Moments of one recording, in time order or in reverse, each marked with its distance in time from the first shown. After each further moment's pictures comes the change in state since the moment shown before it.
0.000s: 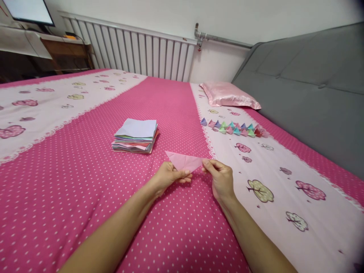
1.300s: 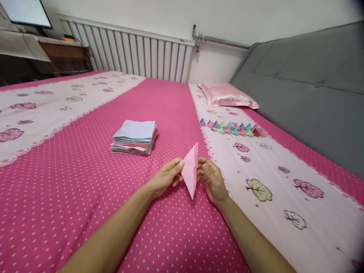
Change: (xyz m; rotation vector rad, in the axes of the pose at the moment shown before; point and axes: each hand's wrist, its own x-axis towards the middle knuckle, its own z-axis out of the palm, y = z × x) left_hand 0.000 0.001 -0.001 0.049 -0.180 0.141; right_hand -0.008 0.000 0.003 0.312 -0.392 0.120
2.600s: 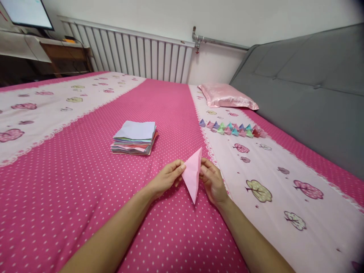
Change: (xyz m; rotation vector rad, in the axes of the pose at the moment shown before) left_hand -0.001 -0.001 -0.001 0.121 0.010 -0.021; right_hand -0.002 -0.002 0.002 0.065 -0.035 -0.032
